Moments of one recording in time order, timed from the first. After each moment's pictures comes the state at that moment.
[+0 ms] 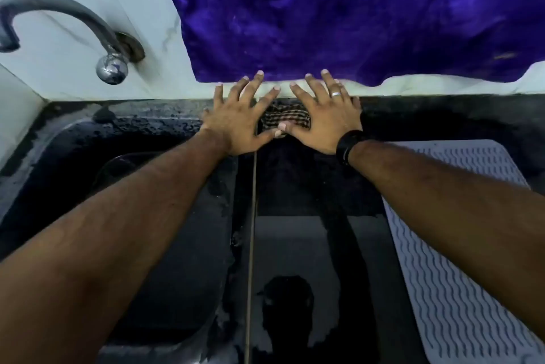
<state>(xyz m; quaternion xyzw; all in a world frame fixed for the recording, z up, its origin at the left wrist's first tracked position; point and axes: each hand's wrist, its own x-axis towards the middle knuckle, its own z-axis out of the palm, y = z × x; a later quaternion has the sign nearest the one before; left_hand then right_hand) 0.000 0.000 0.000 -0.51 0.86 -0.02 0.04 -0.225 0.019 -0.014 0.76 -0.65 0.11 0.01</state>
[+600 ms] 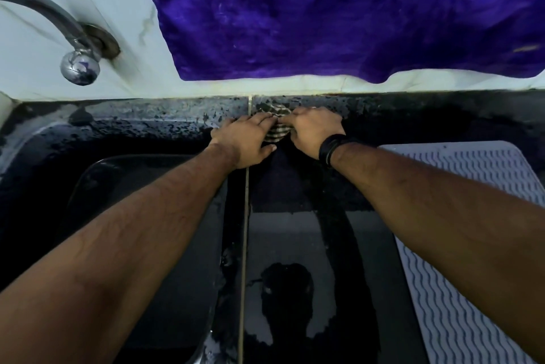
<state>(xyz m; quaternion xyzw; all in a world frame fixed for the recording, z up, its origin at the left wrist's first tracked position) -0.027 -0.024 -0.050 -0.51 0.85 0.07 0.14 -0.212 -0.011 -0.041 0.79 -0.61 -0.02 -0.05</state>
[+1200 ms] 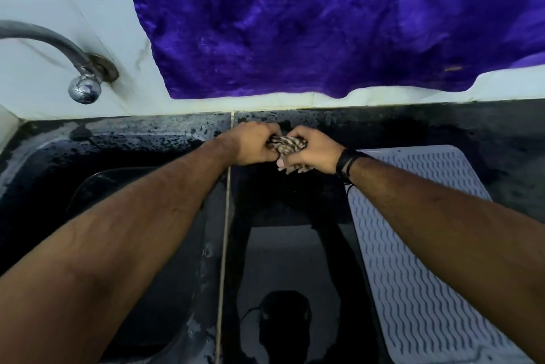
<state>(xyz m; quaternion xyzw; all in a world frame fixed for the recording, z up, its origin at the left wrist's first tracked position) -0.079 0.012 0.025 -0.46 0.86 0.20 0.07 -0.268 0.056 0.002 0.61 -0.59 0.22 -0.48</state>
